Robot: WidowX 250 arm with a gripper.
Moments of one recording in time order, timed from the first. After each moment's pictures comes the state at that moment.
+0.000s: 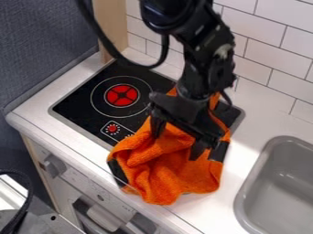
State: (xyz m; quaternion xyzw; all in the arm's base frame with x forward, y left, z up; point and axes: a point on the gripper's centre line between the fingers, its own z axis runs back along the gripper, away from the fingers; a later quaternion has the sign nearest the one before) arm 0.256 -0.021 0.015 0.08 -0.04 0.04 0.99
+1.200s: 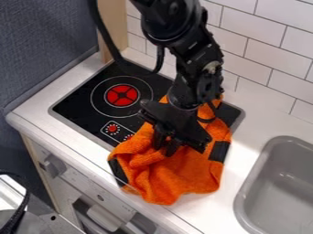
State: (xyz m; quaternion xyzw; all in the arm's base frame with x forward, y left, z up) arm 0.255 -0.005 -0.001 0.10 -0.04 0.06 0.99
